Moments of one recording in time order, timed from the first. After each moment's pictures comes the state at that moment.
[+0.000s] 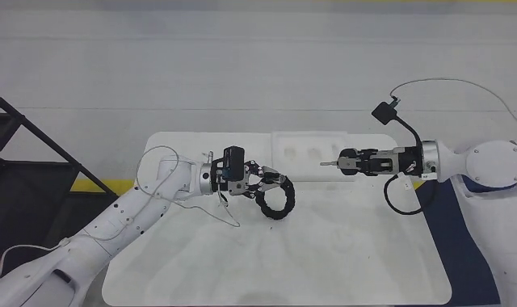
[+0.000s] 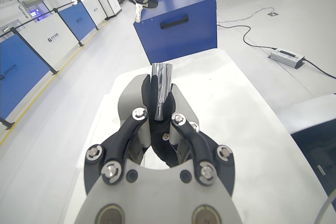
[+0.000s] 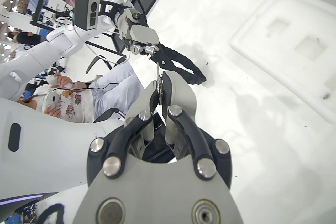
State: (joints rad) left arm 0.70 -0.96 -0.57 -1.33 1.32 -0.81 0.64; right arm -0.94 -0.90 1.39 -1.73 0.08 -0.15 1.36
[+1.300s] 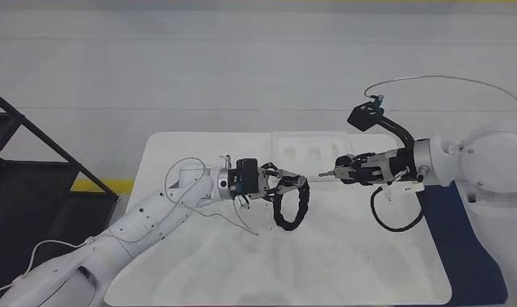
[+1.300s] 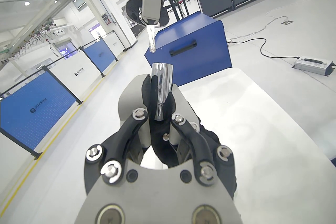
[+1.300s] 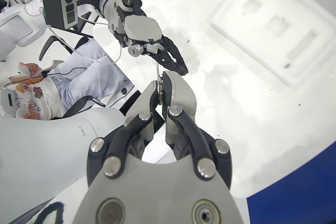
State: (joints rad) left arm 0.69 -1.07 -0.50 -1.29 1.47 -0.58 0.83; right arm -0.78 -0.88 1.28 -1.99 -0.14 0.15 1.54
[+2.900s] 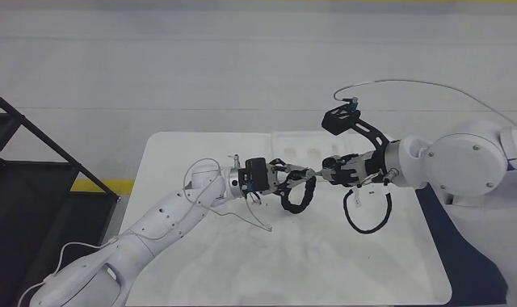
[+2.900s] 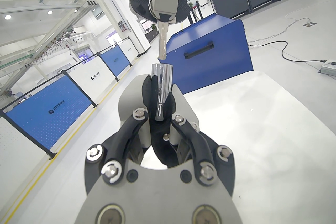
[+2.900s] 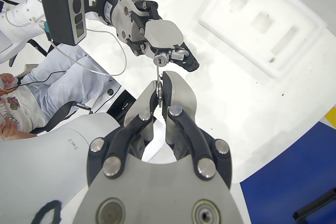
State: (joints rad) left arm 0.72 -1.20 -0.56 -1.15 1.57 -0.51 0.90; right arm -0.65 -0.86 1.07 -2.03 -0.24 0.28 1.50
